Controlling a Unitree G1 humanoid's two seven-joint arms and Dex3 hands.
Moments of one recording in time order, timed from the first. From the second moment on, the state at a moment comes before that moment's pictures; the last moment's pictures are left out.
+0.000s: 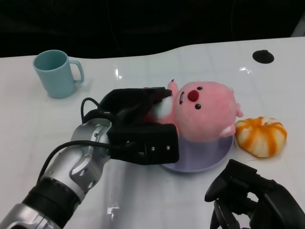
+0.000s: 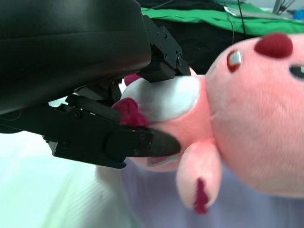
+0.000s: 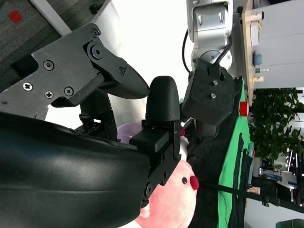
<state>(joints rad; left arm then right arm) -0.64 0.18 -0.48 0.46 0.66 0.02 -0.11 0.44 -0.11 0.20 -0.68 0.10 0.22 0.18</state>
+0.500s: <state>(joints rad) -0.60 0.32 -0.48 0.24 0.66 0.02 -0.33 0.43 -0.11 0.20 -0.67 0.10 0.21 0.18</state>
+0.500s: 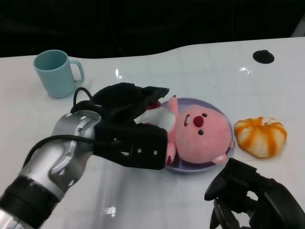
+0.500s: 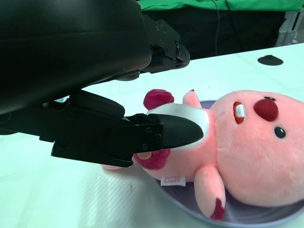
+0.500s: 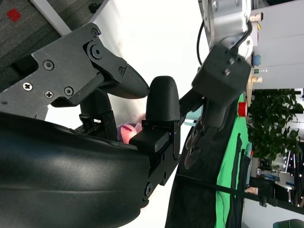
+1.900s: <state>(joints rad) 0.08 0.27 0.14 -0.48 -0.64 0.70 -0.30 0.42 -0.11 0.19 -0.66 0.10 0.22 0.18</state>
